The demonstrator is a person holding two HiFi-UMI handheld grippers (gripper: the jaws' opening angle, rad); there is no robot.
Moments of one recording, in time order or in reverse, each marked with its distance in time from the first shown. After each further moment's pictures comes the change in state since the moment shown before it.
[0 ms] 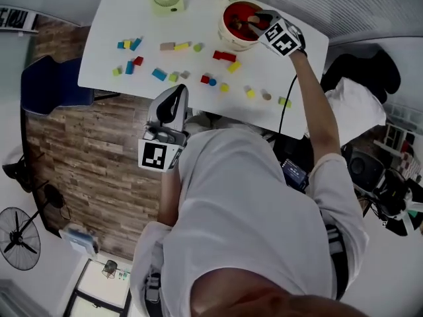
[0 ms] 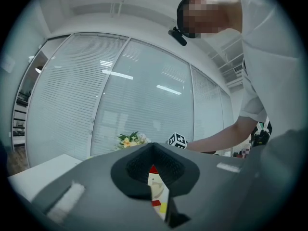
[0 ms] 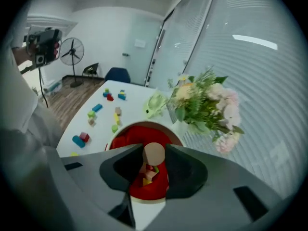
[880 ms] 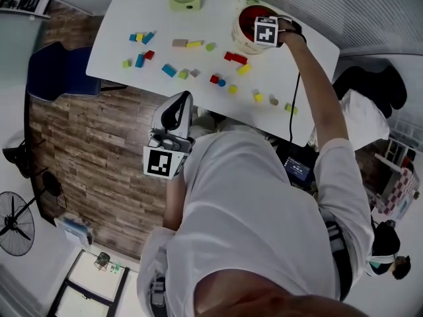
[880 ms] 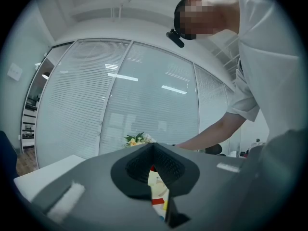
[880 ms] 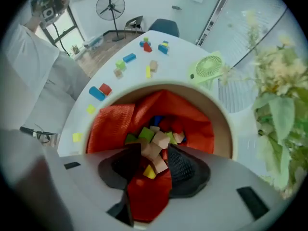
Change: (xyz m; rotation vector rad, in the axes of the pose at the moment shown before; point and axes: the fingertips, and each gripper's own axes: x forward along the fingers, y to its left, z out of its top) left arm -0.026 0.002 0.002 0.010 -0.001 0.094; right arm 0.087 0.048 -0.051 -0.489 0.466 0.399
